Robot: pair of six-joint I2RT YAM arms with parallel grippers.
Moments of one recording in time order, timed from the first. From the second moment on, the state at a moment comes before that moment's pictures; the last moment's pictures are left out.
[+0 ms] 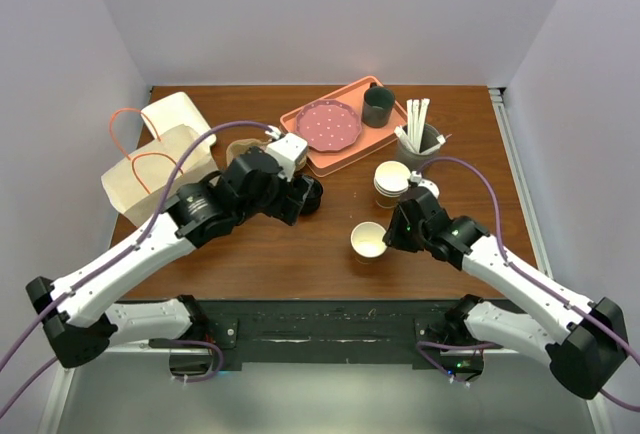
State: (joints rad) left arm -0.88 1.11 1.24 -0.75 -0.30 -0.18; right arm 0.66 0.99 0.70 -0.62 0.17 0.80
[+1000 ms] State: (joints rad) left arm -0.87 1.83 1.55 -0.81 -0.26 0.31; right arm 0.66 0.76 1.19 -1.04 0.16 0.77
